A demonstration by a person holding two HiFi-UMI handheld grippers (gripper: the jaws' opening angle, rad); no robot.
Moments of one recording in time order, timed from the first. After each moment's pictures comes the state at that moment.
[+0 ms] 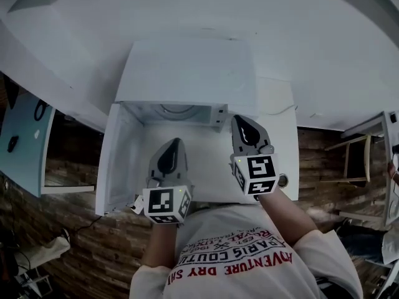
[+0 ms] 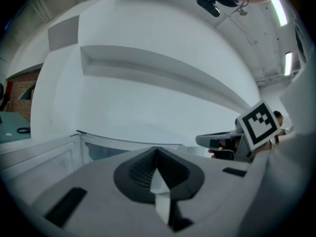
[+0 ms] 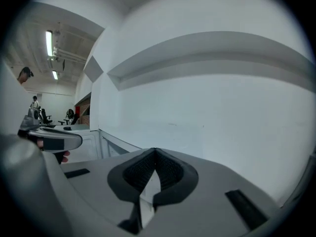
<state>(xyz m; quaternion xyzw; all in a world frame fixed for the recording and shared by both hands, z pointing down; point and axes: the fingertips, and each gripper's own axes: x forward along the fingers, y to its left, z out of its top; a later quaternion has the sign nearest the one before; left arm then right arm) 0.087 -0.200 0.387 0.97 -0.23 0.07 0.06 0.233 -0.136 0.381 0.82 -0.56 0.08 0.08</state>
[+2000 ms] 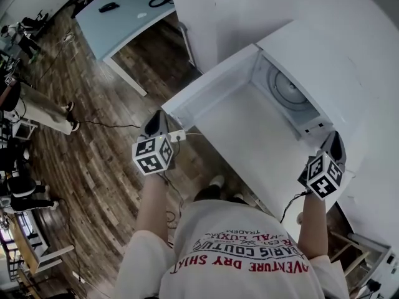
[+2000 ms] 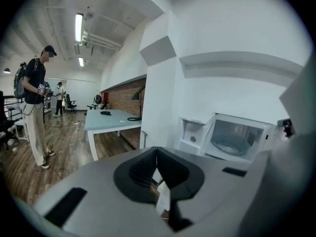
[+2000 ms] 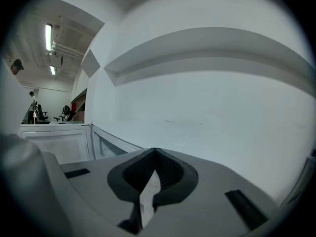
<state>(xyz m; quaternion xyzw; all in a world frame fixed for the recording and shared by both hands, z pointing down) -0.290 -0.242 0.484 0.74 -0.65 0.10 0.16 0.251 -0.150 0.398 0.83 -0.54 0.07 0.09</state>
